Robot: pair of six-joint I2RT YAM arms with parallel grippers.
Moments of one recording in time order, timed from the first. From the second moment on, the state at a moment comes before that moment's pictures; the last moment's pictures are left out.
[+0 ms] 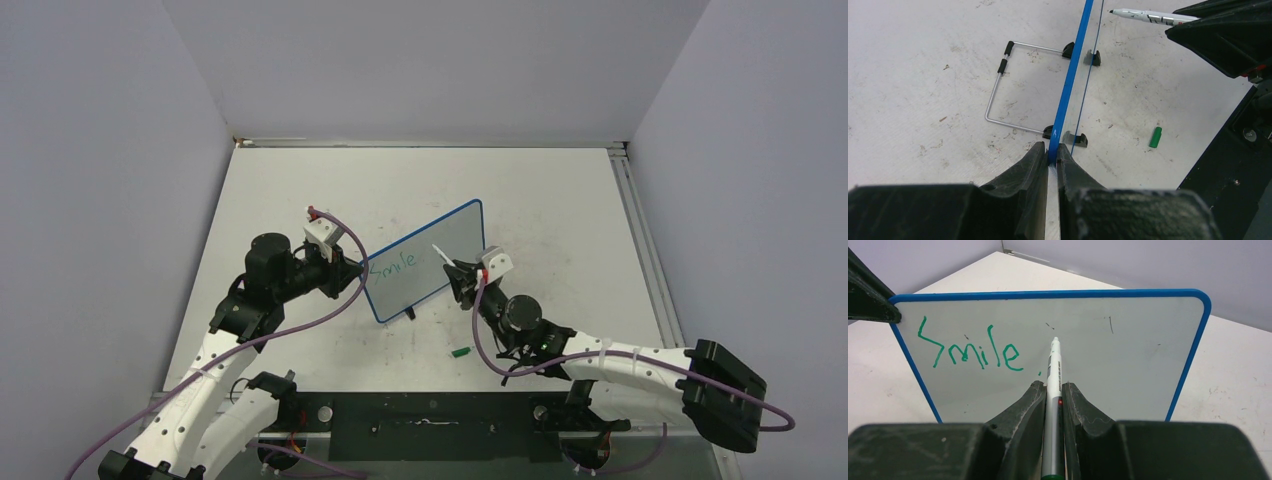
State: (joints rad) left arm -0.35 0.77 0.70 -0.33 0.45 -0.04; right arm 1.07 1.06 0.37 0.73 0.47 0.01
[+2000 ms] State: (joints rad) left arm -0.35 0.79 0.70 -0.31 0.46 -0.04; right arm 0.99 1.14 0.35 0.73 0.38 0.06
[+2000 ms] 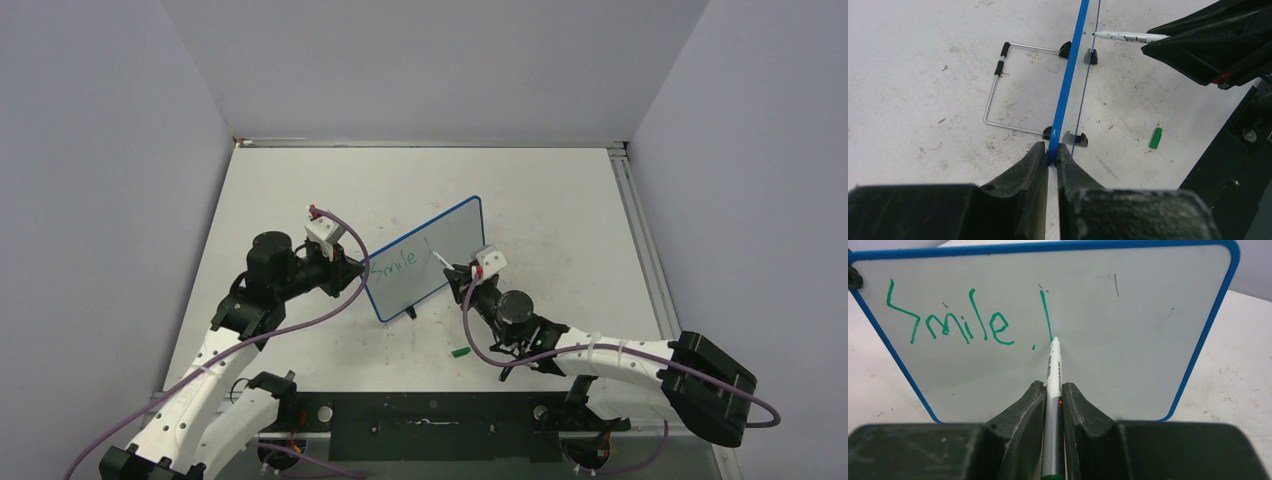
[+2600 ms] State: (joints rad) left arm -0.35 0.79 0.70 -0.31 0.46 -0.04; right arm 0.99 1.14 0.36 0.74 0.40 0.01
